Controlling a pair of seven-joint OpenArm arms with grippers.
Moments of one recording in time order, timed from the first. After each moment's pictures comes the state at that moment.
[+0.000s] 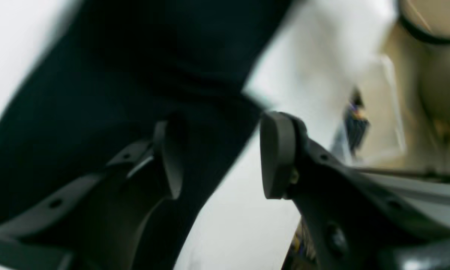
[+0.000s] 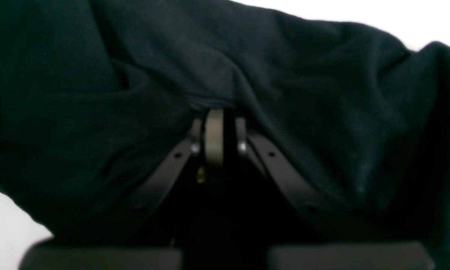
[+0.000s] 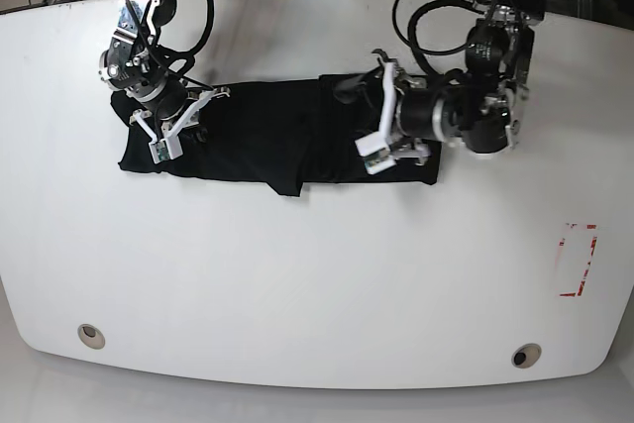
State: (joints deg) left arm -4.9 -11.3 13.3 102.3 -51.6 -42.0 83.3; right arm -7.3 3.6 23.7 85.7 12.7 40.0 -39.6
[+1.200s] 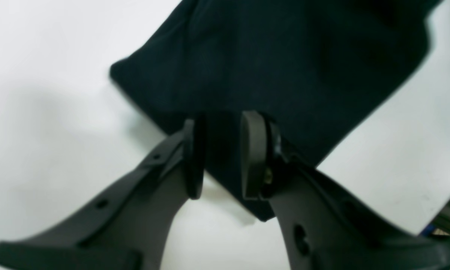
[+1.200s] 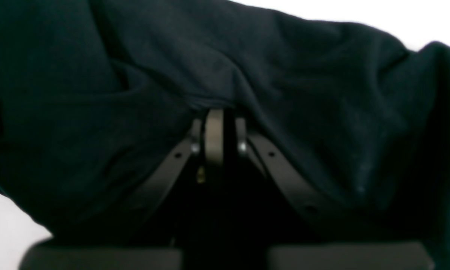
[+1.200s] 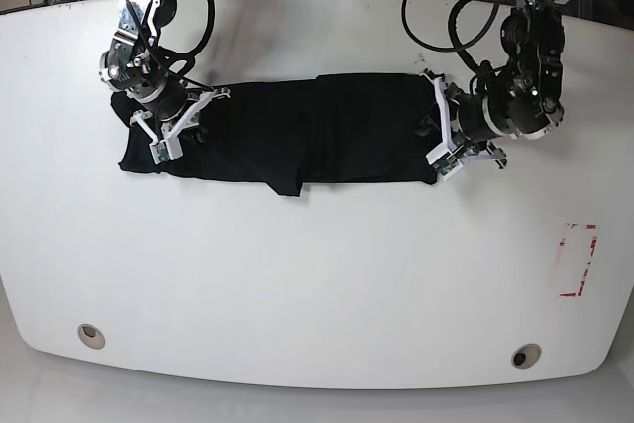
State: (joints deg) left arm 4.1 -15.8 0.2 103.9 -23.2 -41.9 64.9; right arm -7.0 3.4 23.7 85.7 12.6 40.0 -39.8
